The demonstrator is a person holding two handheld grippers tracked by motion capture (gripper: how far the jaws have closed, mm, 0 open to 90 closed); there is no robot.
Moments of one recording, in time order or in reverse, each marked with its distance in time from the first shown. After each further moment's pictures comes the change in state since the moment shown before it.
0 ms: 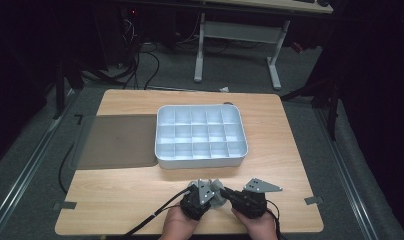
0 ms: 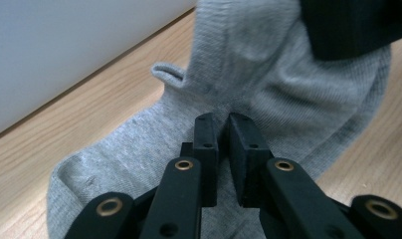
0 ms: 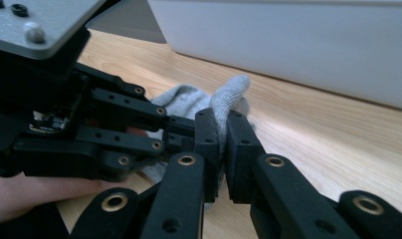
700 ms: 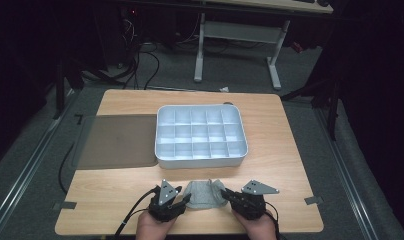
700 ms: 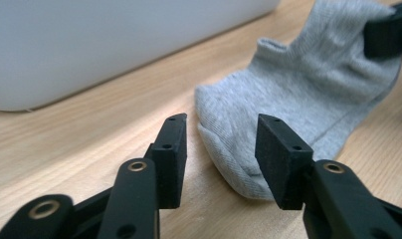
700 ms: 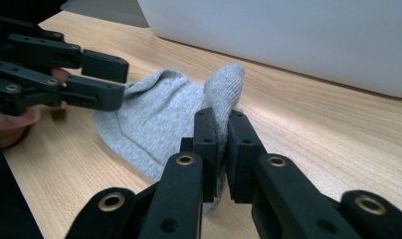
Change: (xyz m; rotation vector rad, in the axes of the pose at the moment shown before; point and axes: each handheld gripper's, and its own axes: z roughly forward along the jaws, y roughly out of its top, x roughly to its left) left arm 0.055 -0.044 -0.050 -0.095 -0.005 -0.172; right arm 0.000 -0.007 0.004 0.032 -0.067 -0.022
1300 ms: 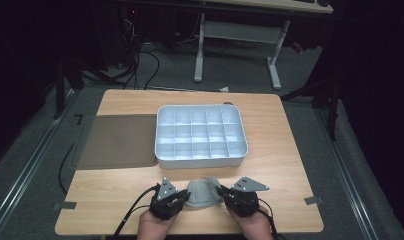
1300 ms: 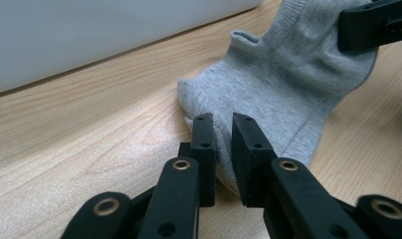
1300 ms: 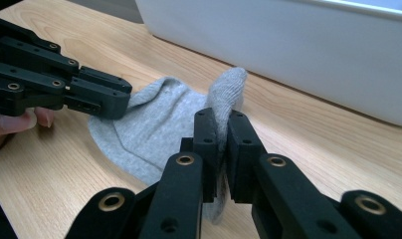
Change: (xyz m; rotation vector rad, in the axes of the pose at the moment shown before) left arm 0.006 0.001 0.004 0.017 -0.089 -0.063; right arm 0.018 0.019 0.011 0.045 -0.073 -0.075
